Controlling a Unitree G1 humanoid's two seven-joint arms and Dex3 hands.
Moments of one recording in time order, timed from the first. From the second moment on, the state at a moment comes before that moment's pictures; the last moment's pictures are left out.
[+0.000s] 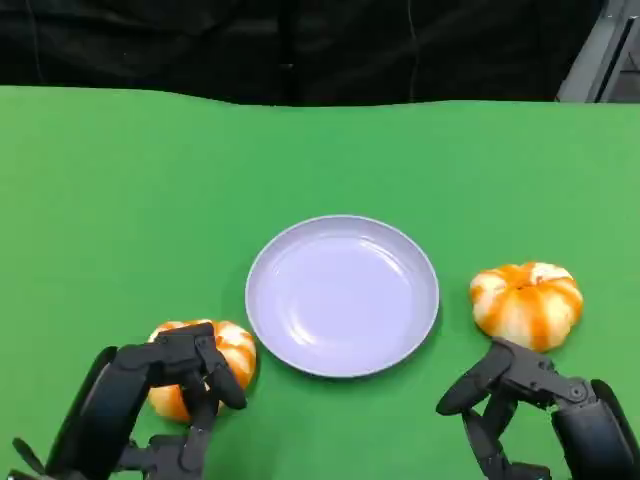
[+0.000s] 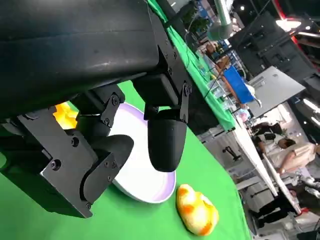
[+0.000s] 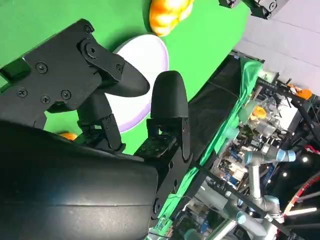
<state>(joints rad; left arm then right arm) 0.17 0.16 -0.03 0.06 0.13 -0.61 -0.14 0.38 -0.07 0.17 -0.32 -0.36 -0.35 -0.07</state>
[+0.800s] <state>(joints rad) 0.16 0.25 0.02 0.01 0.56 -0.57 0.04 0.40 -0.06 0.20 -0.34 -0.39 -0.34 -0.08</state>
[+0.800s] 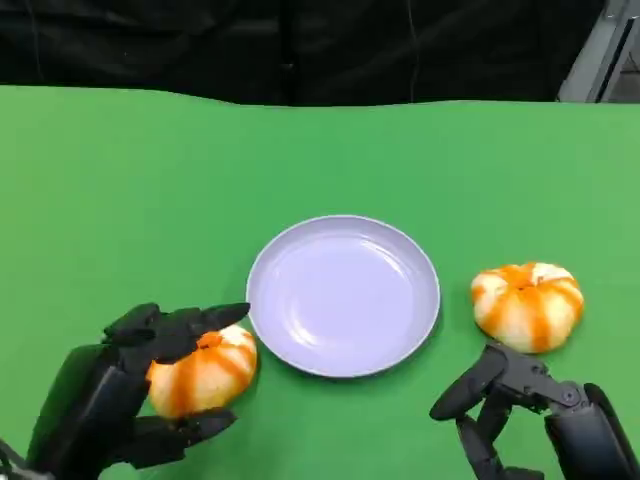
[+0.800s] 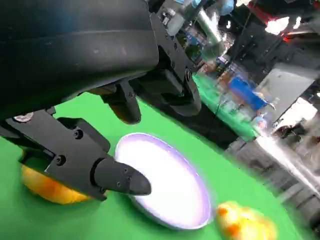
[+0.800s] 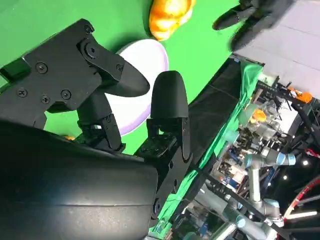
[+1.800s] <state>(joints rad) 0.00 0.28 -0.32 -0.06 1.03 0.12 -0.14 0.47 -0.03 0.24 -0.42 -0.40 -0.30 -0.08</state>
